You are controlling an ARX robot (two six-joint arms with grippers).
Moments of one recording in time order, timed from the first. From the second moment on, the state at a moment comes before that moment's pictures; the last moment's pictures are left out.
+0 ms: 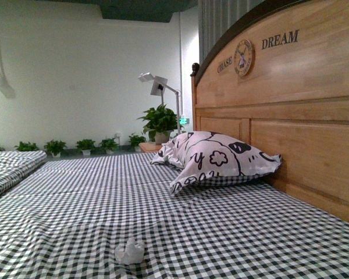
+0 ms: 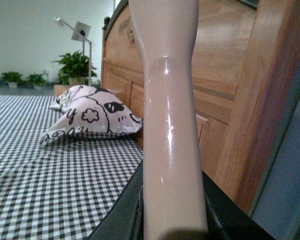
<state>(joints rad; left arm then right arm) -0.23 0.38 0.42 0.36 -0.30 0.05 0.43 0.39 0.35 0.33 0.45 -0.23</state>
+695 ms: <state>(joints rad) 0.26 0.92 0.69 -0.35 0.29 0.67 0.42 0.39 0.35 0.33 0.45 -0.23</state>
